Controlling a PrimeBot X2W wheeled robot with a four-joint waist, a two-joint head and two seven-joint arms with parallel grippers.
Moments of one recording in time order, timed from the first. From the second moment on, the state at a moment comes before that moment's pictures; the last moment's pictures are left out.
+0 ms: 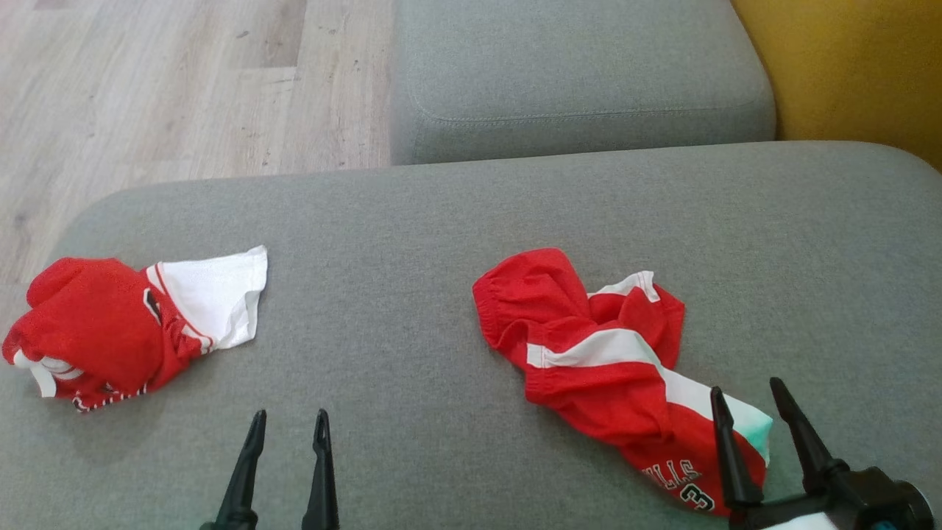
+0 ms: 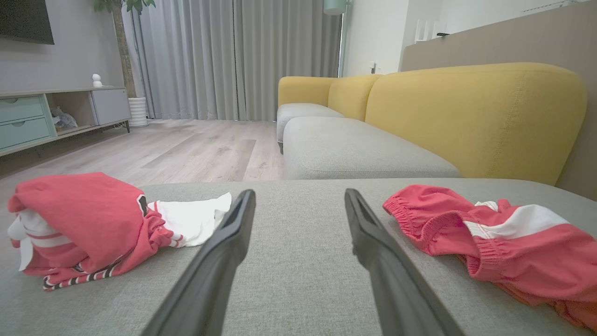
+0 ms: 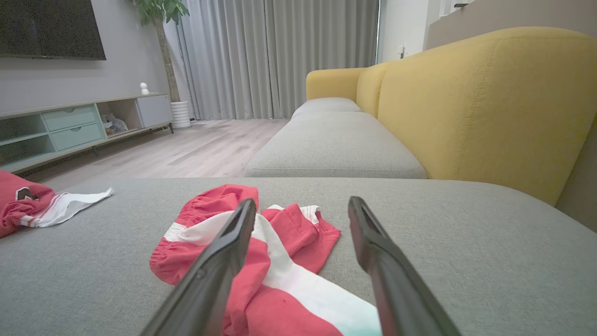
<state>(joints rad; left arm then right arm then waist) 0.23 0.06 -0.19 0.04 -0.12 0.05 -0.26 0.24 -0.05 0.05 0.05 0.06 0.12 -0.26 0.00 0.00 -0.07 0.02</state>
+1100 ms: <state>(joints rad) 0.18 0.06 -0.30 0.12 -0.28 -0.01 -0.26 0.25 -0.09 0.12 0.07 0.06 0.12 -0.26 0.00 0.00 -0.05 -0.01</state>
